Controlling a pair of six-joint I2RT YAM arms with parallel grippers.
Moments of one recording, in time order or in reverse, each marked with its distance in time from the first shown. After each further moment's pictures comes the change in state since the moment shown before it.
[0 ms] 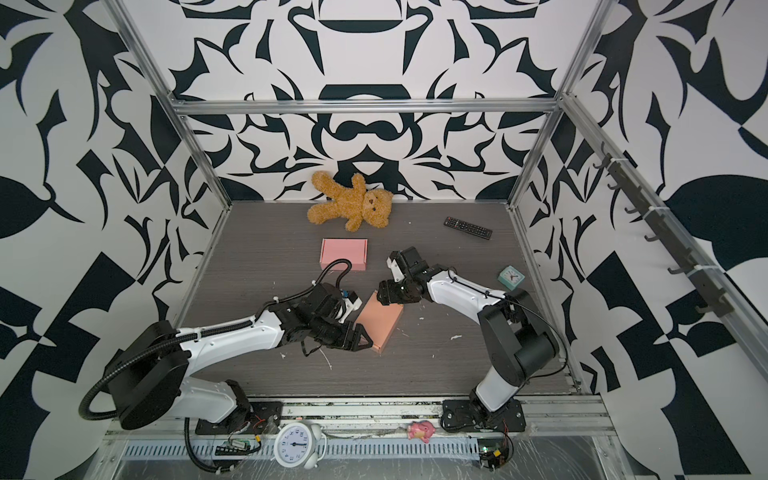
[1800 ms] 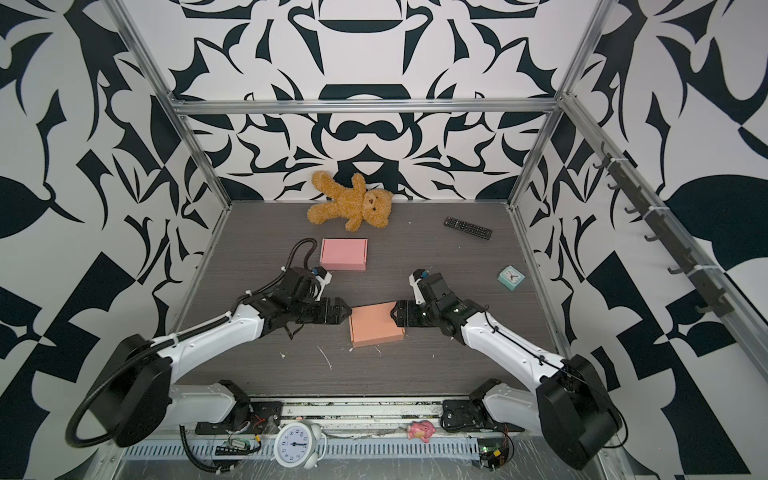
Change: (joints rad) left arm 0.247 -0.193 -0.034 -0.064 -0.256 0.140; right arm 0.004 -0.494 -0.356 0.017 0.107 0.129
